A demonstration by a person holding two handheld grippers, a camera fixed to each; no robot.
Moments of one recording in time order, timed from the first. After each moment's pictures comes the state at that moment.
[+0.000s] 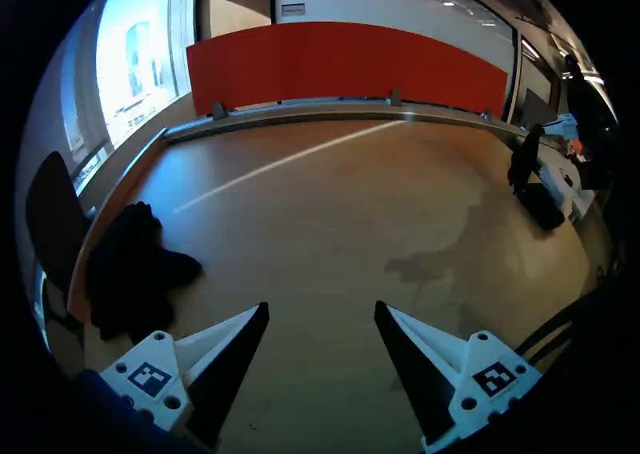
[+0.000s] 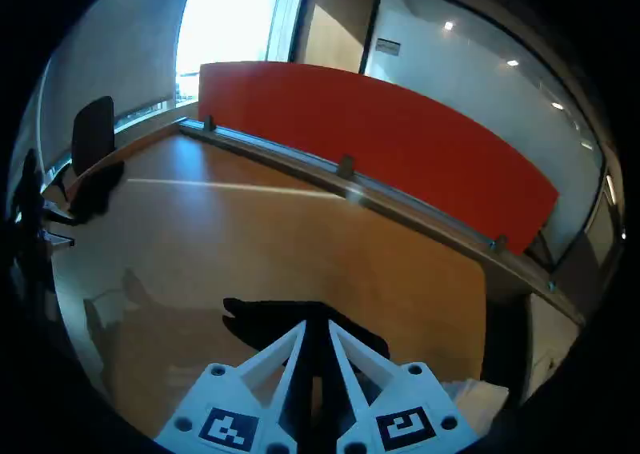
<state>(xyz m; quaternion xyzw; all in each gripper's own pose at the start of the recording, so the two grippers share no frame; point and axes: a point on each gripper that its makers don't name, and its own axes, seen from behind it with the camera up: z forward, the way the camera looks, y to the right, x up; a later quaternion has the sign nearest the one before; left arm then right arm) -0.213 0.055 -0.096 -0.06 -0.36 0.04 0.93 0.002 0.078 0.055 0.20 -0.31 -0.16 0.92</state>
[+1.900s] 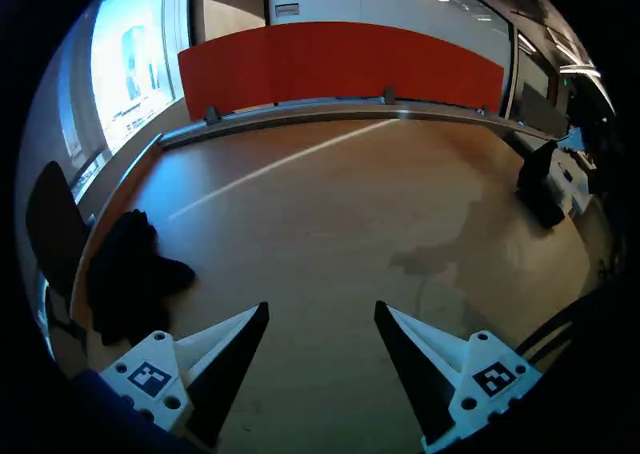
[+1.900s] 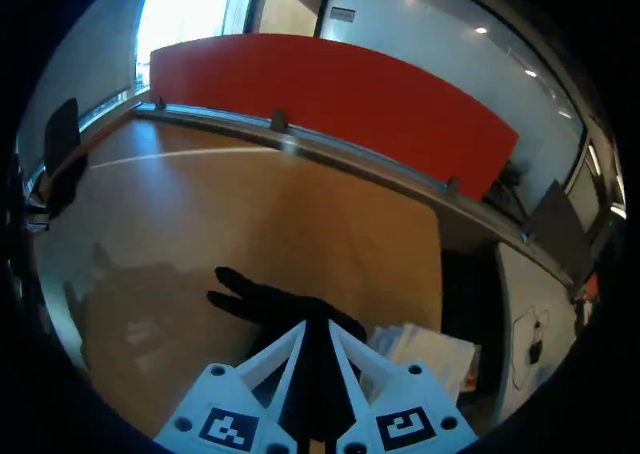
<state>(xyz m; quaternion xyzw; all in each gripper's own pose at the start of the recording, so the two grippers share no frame) -0.209 0.072 -0.092 -0.07 -0.36 0.05 0.93 -0.026 0.217 0.023 0.12 -0.38 -0.15 0.91</state>
